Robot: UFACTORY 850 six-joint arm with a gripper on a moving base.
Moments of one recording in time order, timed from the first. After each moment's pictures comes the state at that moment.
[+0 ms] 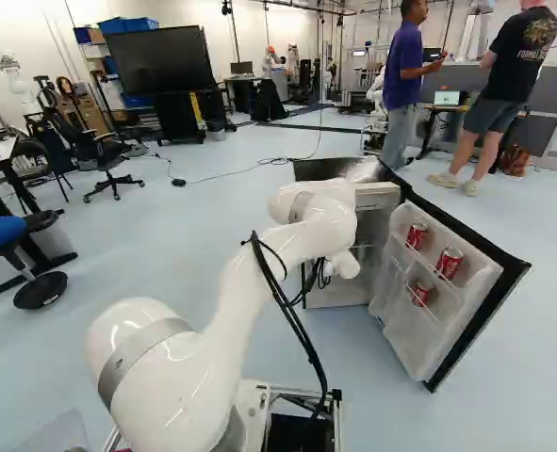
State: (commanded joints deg) arm -29.5 -84.4 -98.9 -46.1 64.8 21.6
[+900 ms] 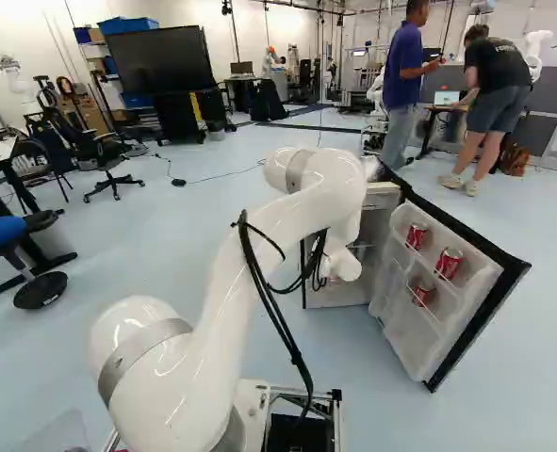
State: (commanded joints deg) arm -32.4 -68.1 -74.9 -46.1 64.8 21.6
